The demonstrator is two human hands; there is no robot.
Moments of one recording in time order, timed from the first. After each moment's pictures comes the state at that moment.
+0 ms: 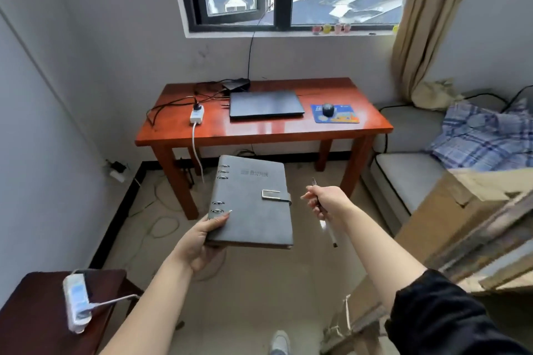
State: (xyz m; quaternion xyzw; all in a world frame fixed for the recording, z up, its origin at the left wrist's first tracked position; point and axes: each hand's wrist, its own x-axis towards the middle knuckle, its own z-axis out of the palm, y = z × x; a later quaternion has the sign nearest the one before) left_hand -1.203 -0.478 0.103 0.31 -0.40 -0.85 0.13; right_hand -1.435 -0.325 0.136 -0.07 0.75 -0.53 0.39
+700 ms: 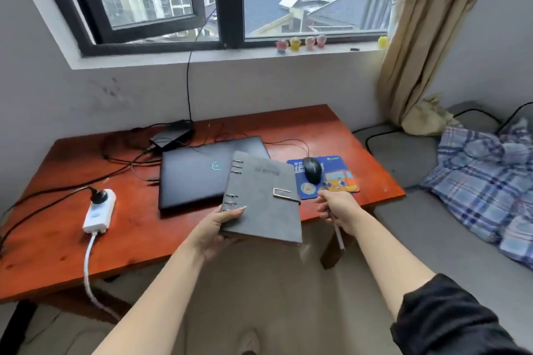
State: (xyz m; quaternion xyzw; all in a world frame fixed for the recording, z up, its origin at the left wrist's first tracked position) left_hand -1.672 -0.774 0.085 0.27 -0.44 -0.86 0.03; right_hand -1.853 -0.568 0.114 0.01 0.77 -0.56 0.32
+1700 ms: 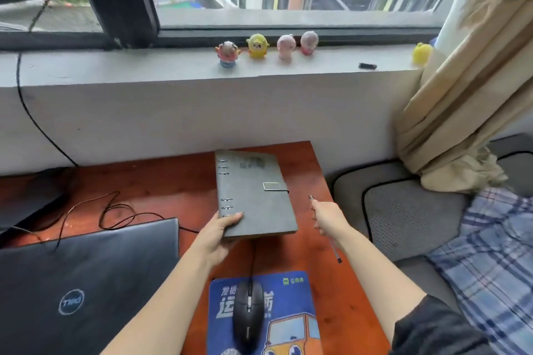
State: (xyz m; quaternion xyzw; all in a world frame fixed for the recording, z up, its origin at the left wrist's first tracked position) left_hand -2.166 -0.842 0.023 0.40 -0.29 -0.87 0.07; right_hand -2.331 -0.677 0.038 0.01 0.86 -0.39 0.33
